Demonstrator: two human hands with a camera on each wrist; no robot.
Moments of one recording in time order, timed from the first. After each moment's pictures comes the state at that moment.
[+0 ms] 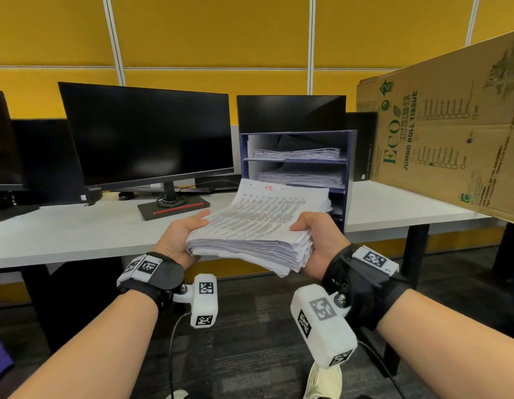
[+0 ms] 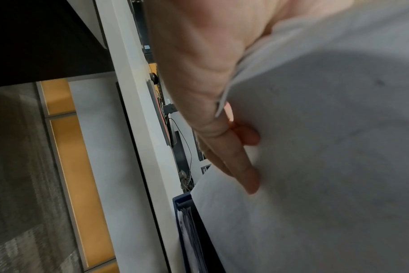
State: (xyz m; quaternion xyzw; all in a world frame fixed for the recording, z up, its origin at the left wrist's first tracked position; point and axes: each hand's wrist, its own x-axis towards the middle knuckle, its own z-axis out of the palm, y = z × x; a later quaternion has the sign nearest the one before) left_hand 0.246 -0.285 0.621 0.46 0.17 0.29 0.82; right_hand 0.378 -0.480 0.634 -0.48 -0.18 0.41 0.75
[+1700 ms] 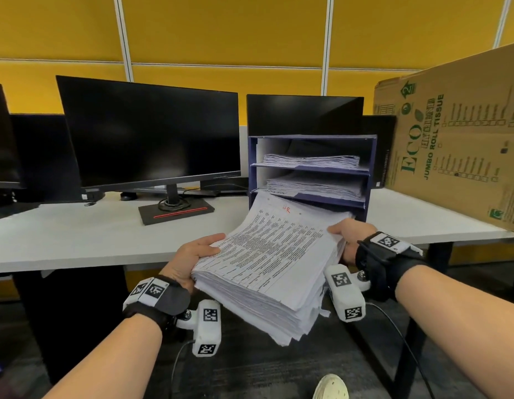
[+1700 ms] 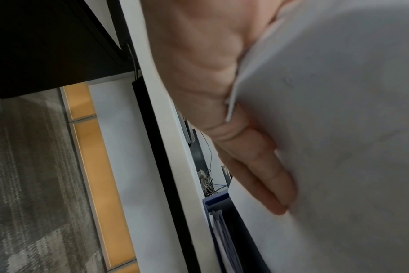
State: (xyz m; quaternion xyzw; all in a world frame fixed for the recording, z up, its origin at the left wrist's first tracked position) left_hand 0.277 -0.244 0.583 0.54 0.21 0.26 0.78; right_hand 0.530 -0.443 0.620 -0.70 -0.11 0.25 0.66
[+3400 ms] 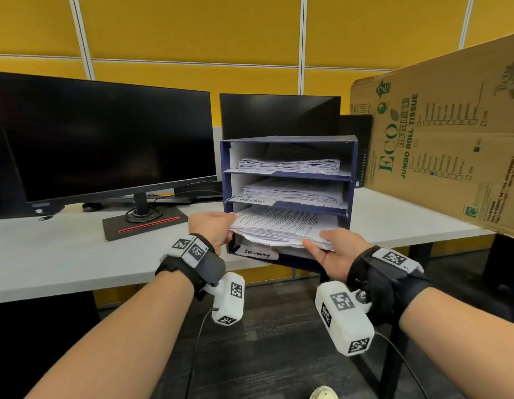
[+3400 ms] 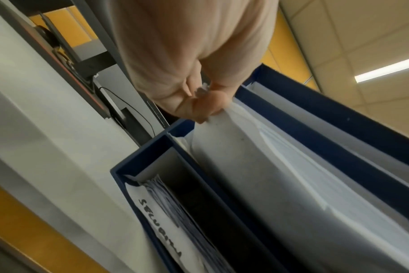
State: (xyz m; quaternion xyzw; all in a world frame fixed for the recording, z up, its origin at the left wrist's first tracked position) left_hand 0.404 -0.251 0.636 0.57 0.35 0.41 0.61; right_hand 0.500 -0.449 0.640 -0.48 -0.02 0.32 0.82
